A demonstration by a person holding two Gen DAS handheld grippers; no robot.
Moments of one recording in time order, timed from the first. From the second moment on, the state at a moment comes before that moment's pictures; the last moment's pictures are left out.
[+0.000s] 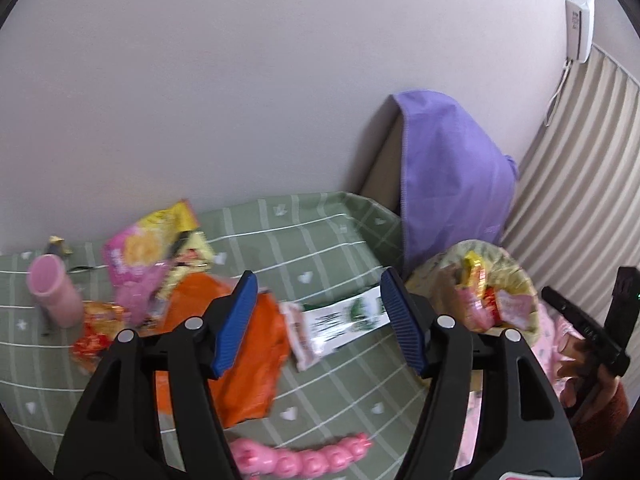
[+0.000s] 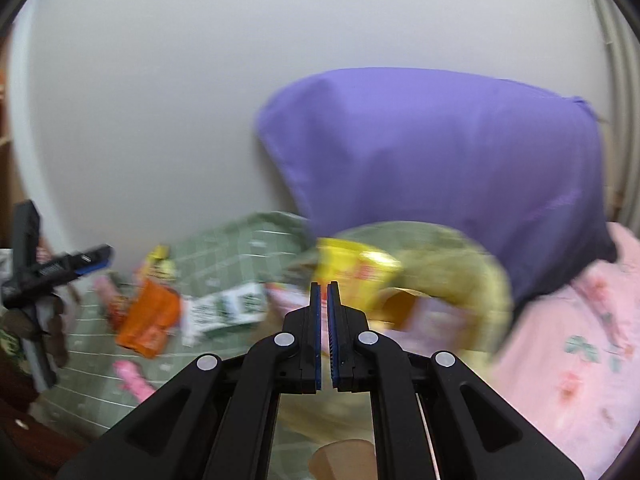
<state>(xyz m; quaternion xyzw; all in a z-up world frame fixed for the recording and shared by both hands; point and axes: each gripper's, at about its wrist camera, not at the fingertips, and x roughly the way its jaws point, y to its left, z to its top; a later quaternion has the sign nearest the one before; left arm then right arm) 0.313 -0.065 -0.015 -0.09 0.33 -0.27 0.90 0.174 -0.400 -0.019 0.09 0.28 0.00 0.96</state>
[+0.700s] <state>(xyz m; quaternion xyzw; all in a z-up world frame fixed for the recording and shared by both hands) 0.275 0.064 -0.059 -0.12 0.38 -0.10 0.91 0.336 -0.178 -0.118 -0.01 0.41 0.28 0.87</state>
